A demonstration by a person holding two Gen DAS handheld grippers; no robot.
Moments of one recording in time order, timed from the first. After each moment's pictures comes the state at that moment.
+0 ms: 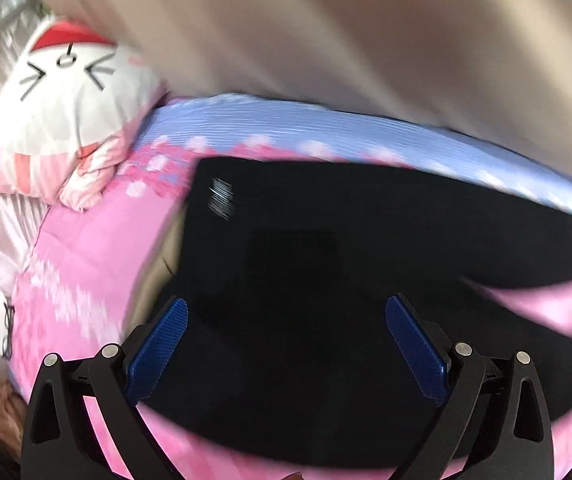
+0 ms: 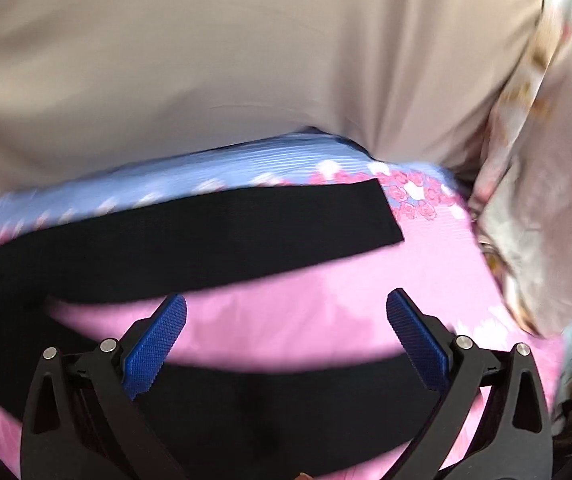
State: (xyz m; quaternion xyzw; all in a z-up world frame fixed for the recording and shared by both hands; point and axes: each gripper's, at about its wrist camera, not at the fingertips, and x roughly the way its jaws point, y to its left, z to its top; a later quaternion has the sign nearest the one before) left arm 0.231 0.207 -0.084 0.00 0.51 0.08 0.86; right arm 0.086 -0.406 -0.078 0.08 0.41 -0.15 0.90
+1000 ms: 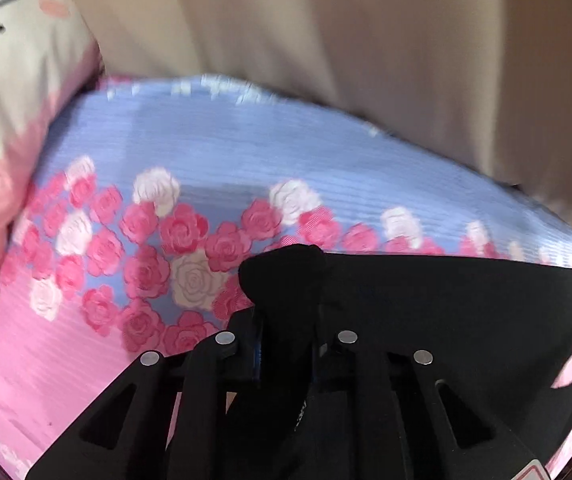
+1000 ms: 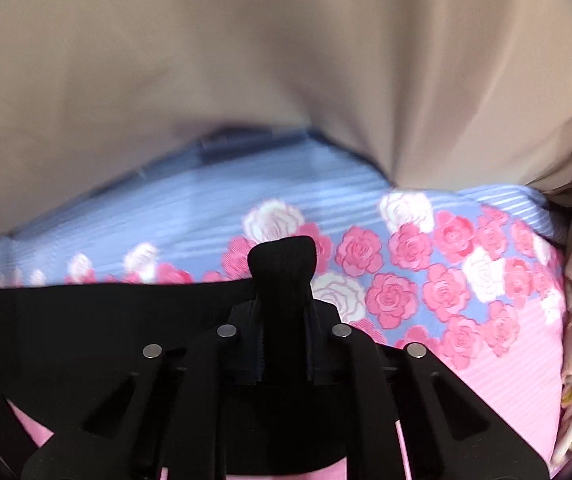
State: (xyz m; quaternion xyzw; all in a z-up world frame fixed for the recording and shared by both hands) left arm 0.366 0.331 -0.155 -0.07 0.52 -0.06 0.85; right arm 0.245 -0.549 -0.157 0.13 0.44 -0.08 0.89
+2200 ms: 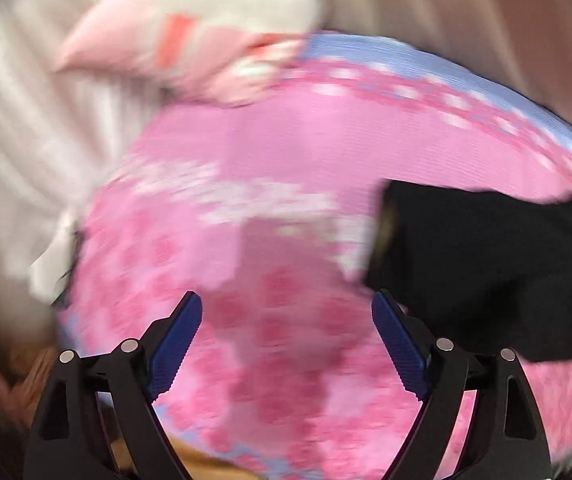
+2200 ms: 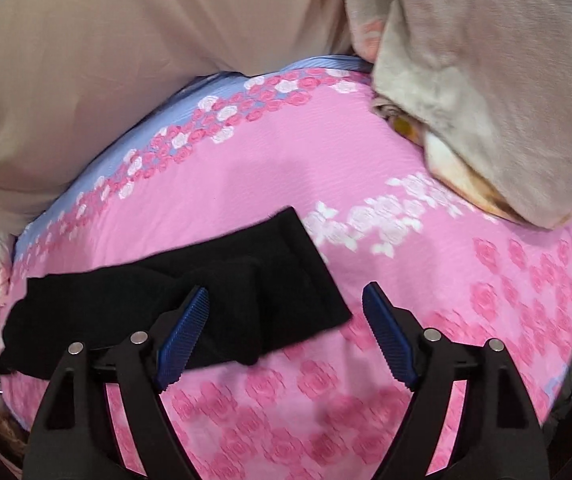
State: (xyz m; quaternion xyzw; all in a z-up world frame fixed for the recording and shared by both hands) left arm 0.057 0.443 -0.101 -0.01 0.54 0.16 0.83; right arm -0.097 -0.583 -0.134 0.23 0.43 -0.09 0.86
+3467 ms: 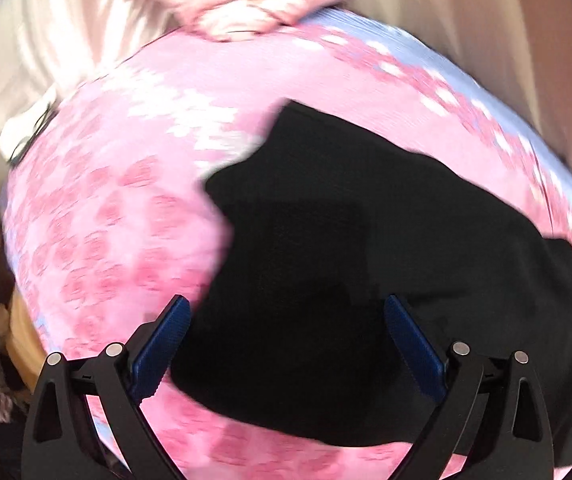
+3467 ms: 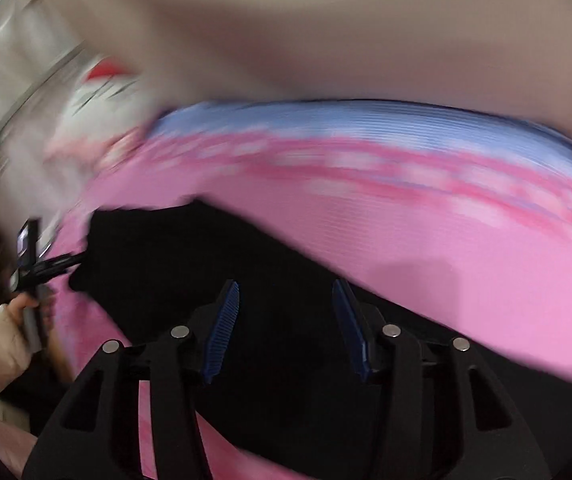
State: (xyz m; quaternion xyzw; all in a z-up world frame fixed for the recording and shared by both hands) left arm 0.050 0.343 -0.171 -0.17 0.51 0.22 0.81; right arm 0.086 -0.215 -0.089 0.04 0.45 0.27 0.85
